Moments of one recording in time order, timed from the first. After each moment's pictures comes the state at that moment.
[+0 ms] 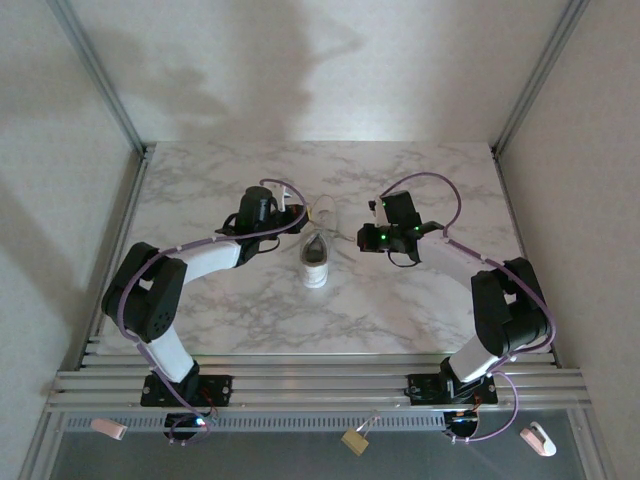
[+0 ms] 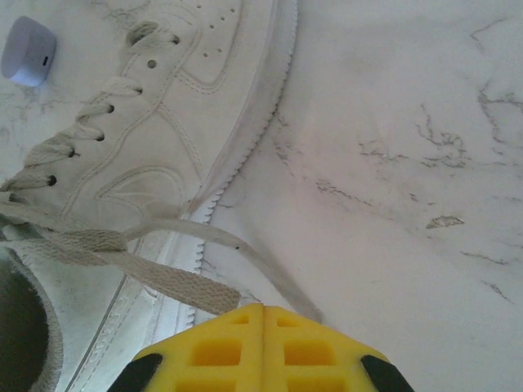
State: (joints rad) left arm -0.44 1.71 0.95 0.32 0.30 -0.56; right arm 0.43 1.59 0.97 -0.26 -0.30 0.38
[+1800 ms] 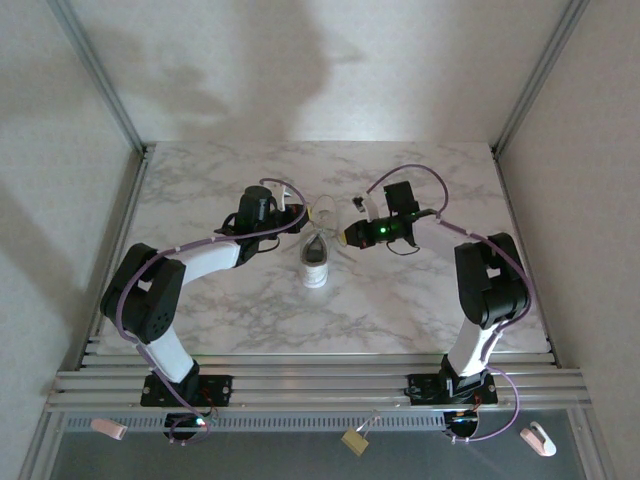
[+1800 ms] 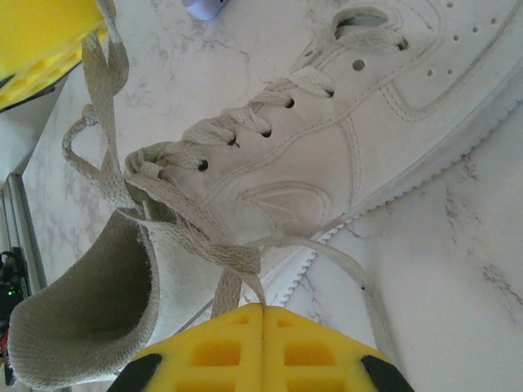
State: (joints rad) left arm -0.44 1.70 0.95 0.32 0.31 -0.56; right arm 0.36 1.77 1.08 -0.25 -0.76 0.06
